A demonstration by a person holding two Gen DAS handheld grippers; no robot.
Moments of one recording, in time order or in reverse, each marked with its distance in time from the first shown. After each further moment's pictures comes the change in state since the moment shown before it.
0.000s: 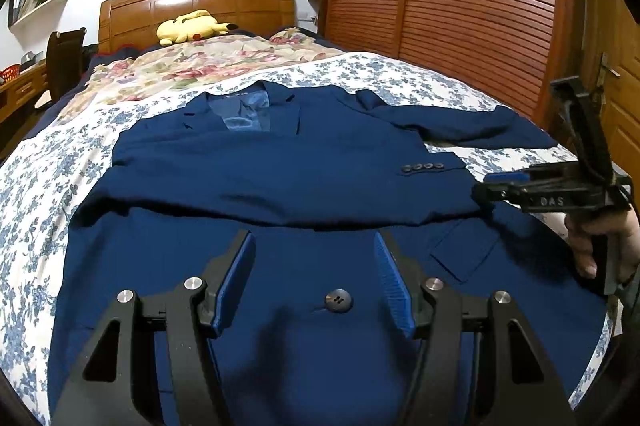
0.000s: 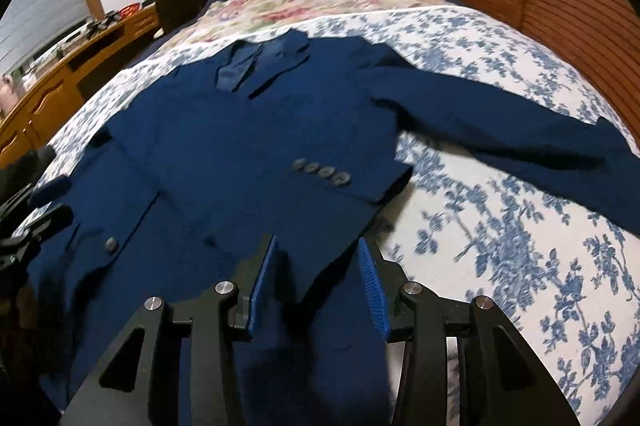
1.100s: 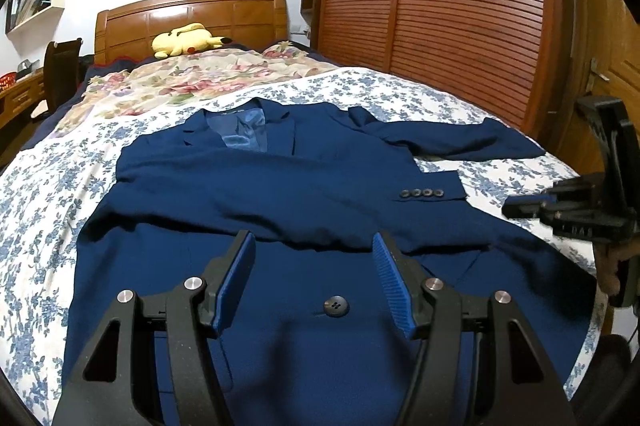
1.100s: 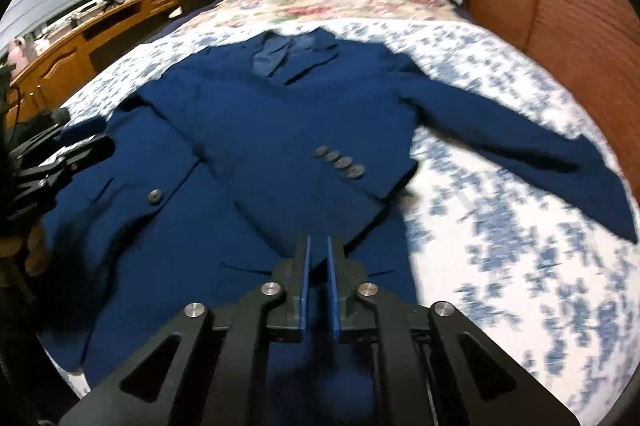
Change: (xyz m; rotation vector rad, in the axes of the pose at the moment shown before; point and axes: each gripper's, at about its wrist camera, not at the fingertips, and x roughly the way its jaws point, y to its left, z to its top) left arm -0.019 0.005 0.008 0.010 -0.049 -0.037; right arm -0.058 0.029 -0.024 -0.078 -0.024 -0.089
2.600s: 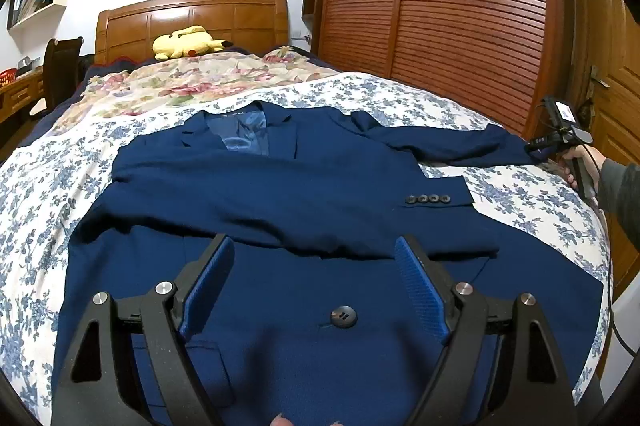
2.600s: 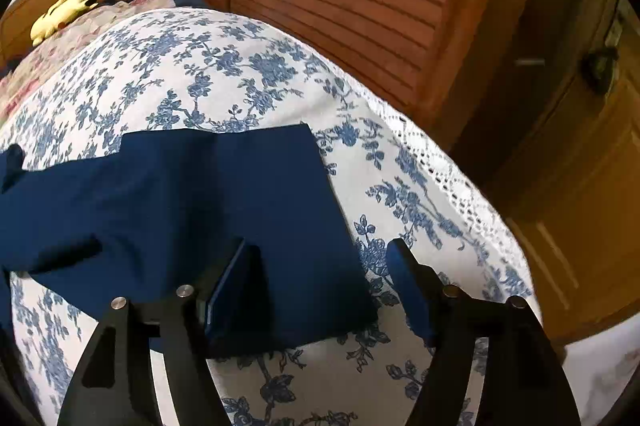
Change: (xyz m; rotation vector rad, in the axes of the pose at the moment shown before) left arm 0.013 0.007 -0.003 -0.016 -0.026 -0.006; right arm 0.040 -0.352 0.026 0.551 0.127 -0.567
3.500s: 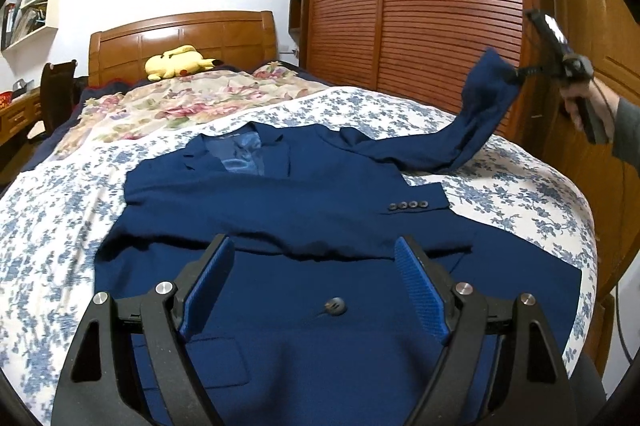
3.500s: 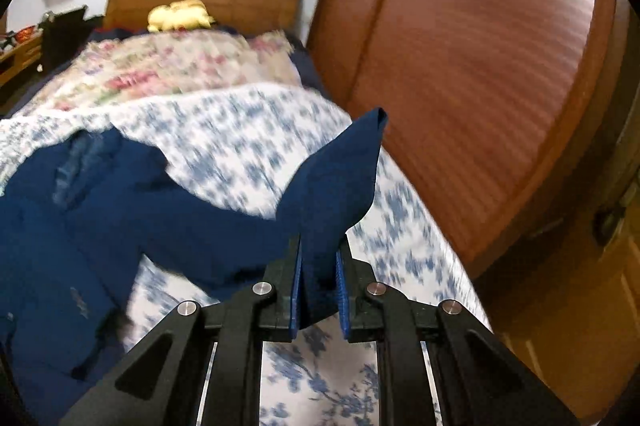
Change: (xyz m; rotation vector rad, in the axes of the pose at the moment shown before) left arm -0.048 -0.001 0.008 0.059 -0.043 -0.025; right arm -0.213 0.110 -0.015 -0.361 -0.355 0.125
